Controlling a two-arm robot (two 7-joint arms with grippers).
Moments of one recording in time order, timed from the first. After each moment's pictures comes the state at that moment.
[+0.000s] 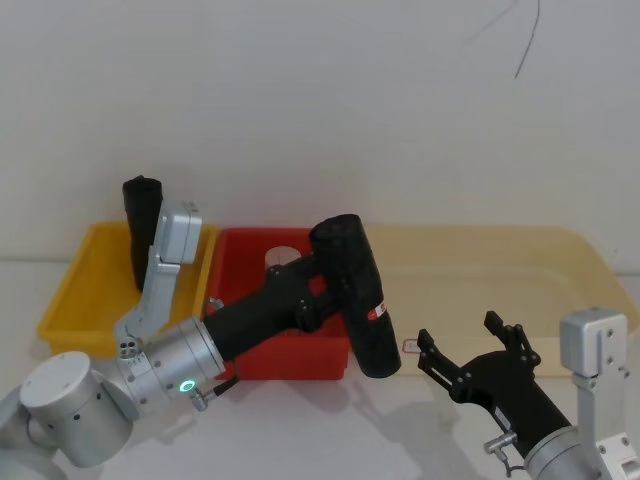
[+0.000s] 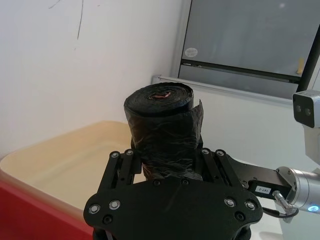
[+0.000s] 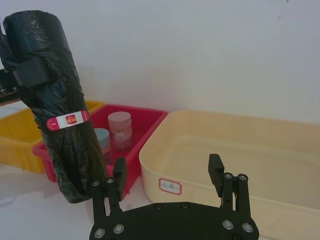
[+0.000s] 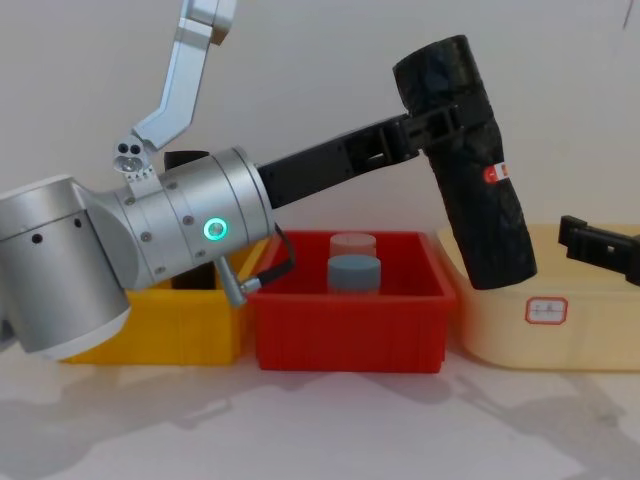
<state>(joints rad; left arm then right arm) -0.62 0.15 0.50 -1.10 -0.73 -0.07 -0.90 -0.01 0.34 -0.23 -1.77 0.29 0.03 0.07</state>
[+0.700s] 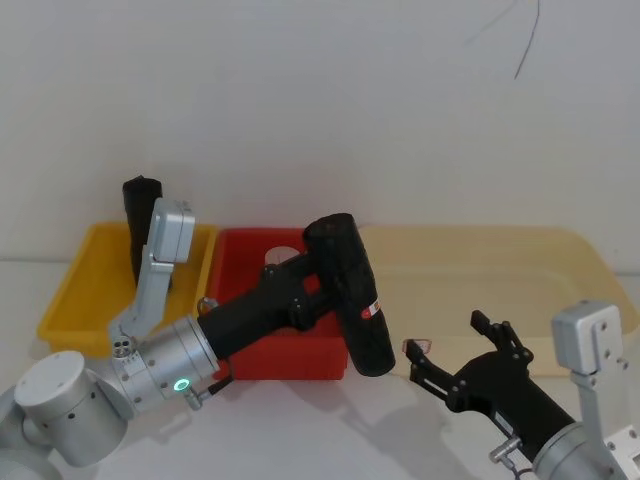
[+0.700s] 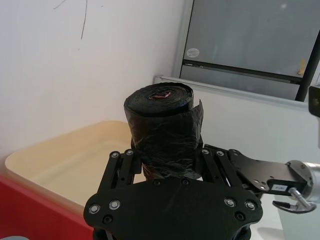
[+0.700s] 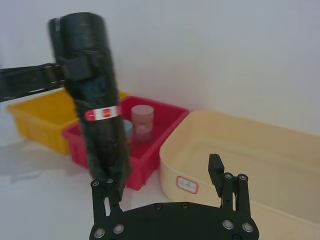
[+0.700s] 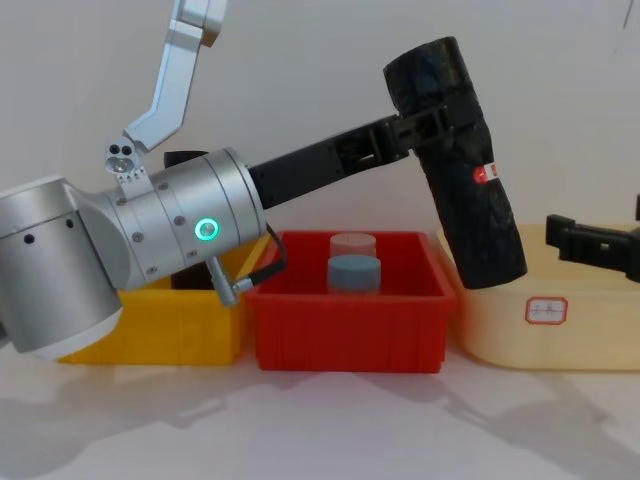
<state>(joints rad) -0.63 0.16 0.50 -1.09 -0.74 -0.07 -0.90 -0.02 0.42 -0.23 -1.84 0.29 0.10 0.16</state>
